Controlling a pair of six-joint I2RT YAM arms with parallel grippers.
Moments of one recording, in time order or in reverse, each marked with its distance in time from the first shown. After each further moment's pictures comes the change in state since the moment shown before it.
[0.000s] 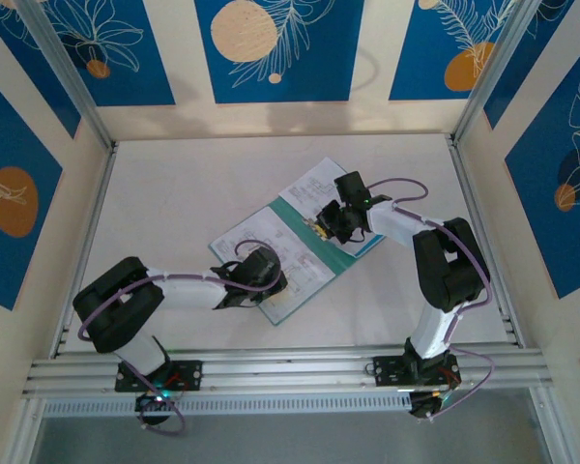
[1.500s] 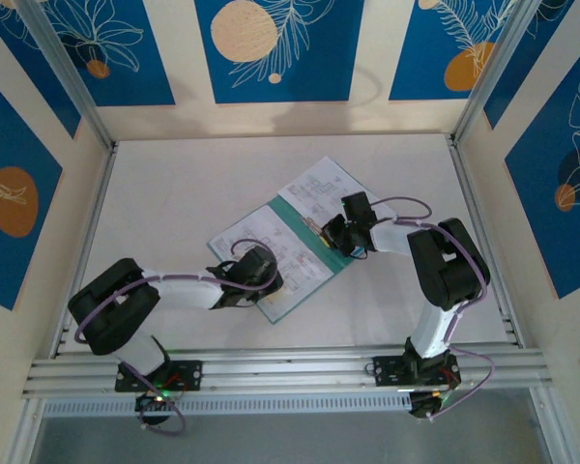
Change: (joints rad) left arm 0.023 -0.024 -0.021 -0.011 0.001 0.026; right arm -0.026 0.017 -0.229 0.306 0.008 0.032
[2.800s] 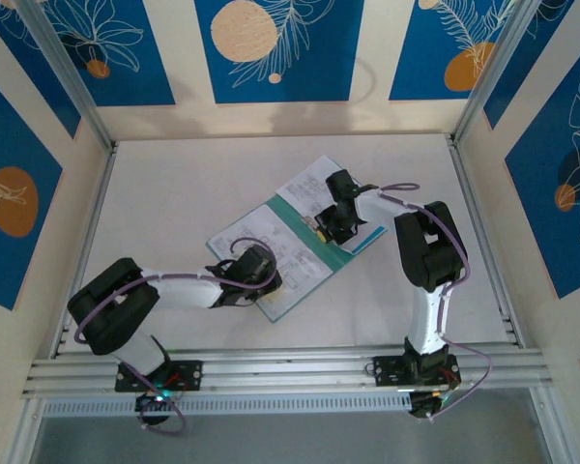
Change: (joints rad) left arm 0.016 -0.002 0.002 -0.011 0.008 0.026; right arm 0.027 0.190 0.398 -0.554 0.049 0.090
